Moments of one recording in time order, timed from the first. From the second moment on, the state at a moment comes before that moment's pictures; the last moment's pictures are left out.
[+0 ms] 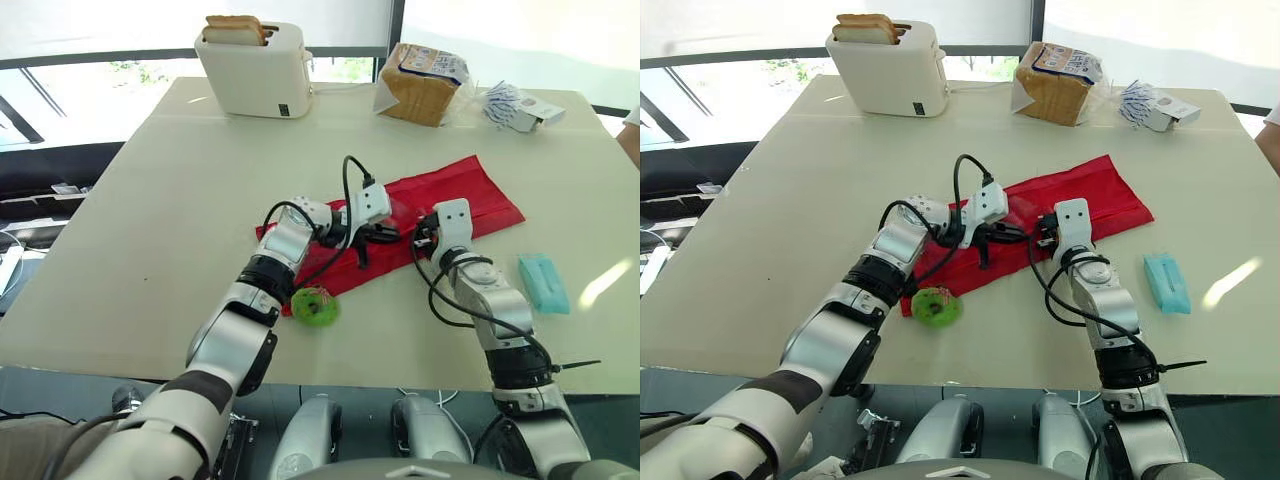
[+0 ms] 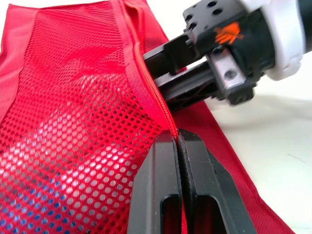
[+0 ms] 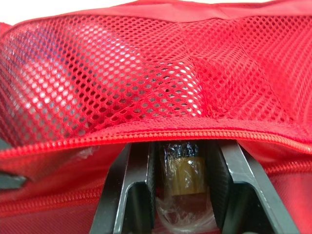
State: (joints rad) left arm -0.94 0.23 -0.28 0.73 0.02 0.06 -1.15; right arm -0.43 -0.19 0.12 0.02 0.04 0.56 0.17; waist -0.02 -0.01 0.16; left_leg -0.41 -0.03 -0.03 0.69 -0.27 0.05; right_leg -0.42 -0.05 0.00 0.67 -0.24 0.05
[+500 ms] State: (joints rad) left arm -0.96 0.23 -0.27 0.76 0.02 0.03 -1.15; right arm -0.43 -0.21 0.13 0.02 0.04 0.54 0.23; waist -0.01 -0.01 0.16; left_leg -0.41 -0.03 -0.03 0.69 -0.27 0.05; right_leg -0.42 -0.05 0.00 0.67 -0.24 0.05
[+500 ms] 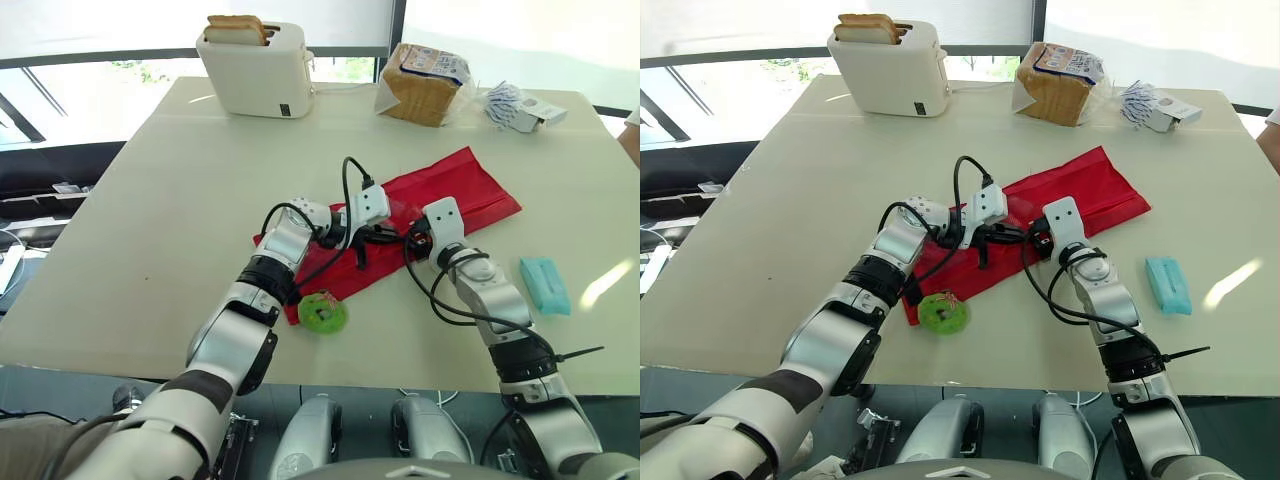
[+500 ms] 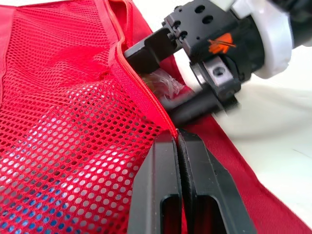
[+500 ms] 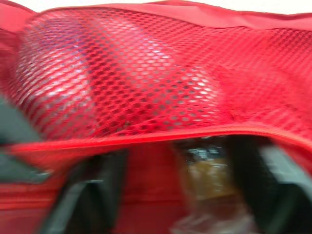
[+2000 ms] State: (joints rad) left arm -0.99 0.23 -0.28 0.85 0.05 -0.03 -1.18; right arm -0.42 -0.19 0.07 0.07 0.11 0.48 0.32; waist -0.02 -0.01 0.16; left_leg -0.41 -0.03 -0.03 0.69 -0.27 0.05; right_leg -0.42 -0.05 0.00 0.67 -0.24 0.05
